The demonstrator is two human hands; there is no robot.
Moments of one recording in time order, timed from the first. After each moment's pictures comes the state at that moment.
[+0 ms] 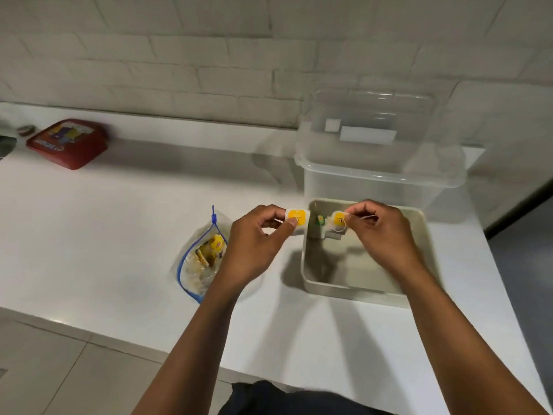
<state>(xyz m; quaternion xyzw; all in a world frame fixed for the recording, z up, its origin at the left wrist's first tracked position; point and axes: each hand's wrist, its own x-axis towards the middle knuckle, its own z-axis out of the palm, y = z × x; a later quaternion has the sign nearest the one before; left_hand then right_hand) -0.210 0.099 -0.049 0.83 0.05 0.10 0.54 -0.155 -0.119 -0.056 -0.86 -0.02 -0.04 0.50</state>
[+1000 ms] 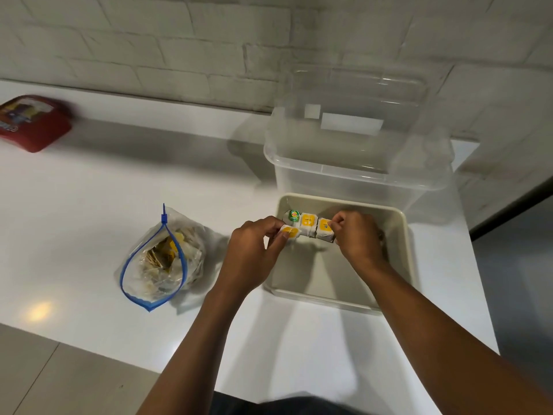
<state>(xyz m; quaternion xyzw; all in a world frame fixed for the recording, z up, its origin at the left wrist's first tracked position) -0.174 0.041 -0.104 0.92 0.01 0.13 0.38 -0.072 -0.159 -0.149 -0.97 0.01 0.03 0.26</state>
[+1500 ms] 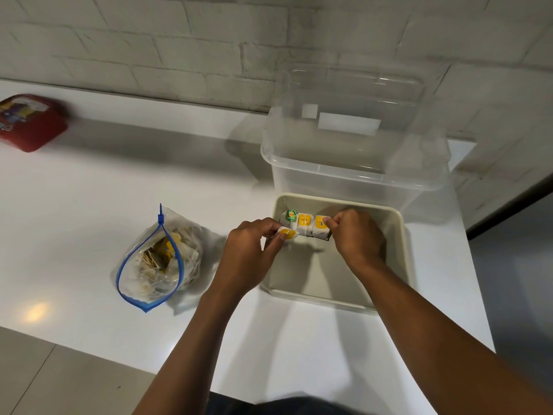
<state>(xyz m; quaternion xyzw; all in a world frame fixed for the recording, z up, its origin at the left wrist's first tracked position) -0.173 0.044 -0.113 0.92 0.00 0.13 0.38 -0.073 -0.156 -0.142 -0.98 0.03 0.02 0.18</state>
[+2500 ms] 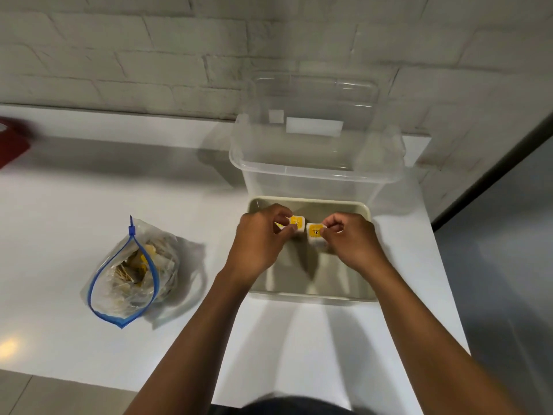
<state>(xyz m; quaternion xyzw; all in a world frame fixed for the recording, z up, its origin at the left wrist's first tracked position) -0.140 -0.010 -0.090 0.91 0.00 0.04 0.41 -0.113 -0.199 -0.106 -0.91 0.03 0.05 0.41</state>
